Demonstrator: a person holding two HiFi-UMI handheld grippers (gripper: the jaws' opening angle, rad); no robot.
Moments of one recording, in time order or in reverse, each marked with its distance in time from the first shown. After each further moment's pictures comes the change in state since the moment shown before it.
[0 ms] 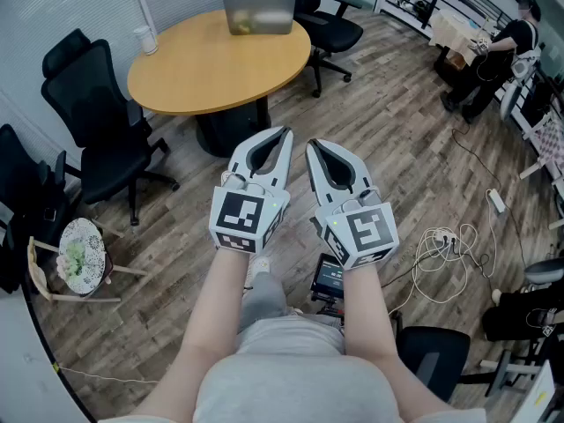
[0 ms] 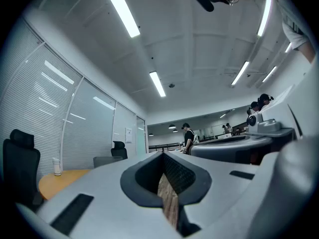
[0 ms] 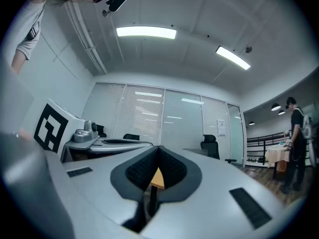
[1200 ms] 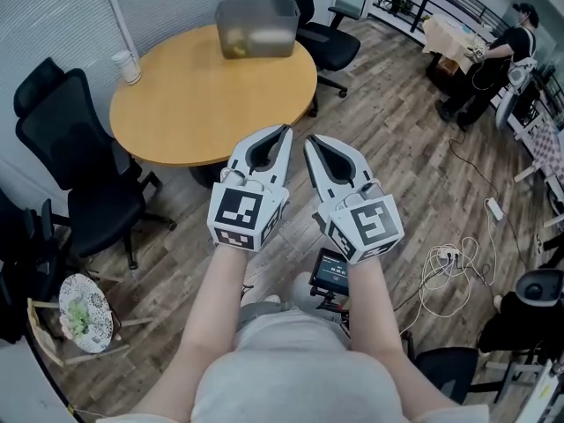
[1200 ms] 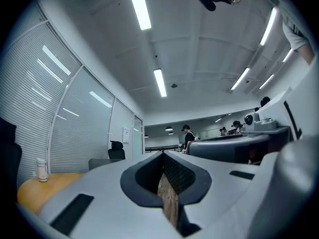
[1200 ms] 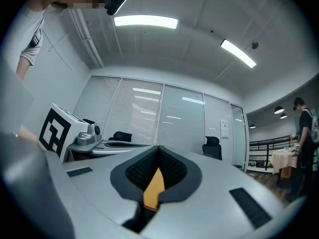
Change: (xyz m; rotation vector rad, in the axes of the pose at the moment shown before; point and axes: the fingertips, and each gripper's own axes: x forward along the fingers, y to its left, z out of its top) left arm 0.129 0.180 -0.031 -0.032 -0.024 -0.083; right arm 0.215 -0.049 -0.030 -0.031 0.003 -0.010
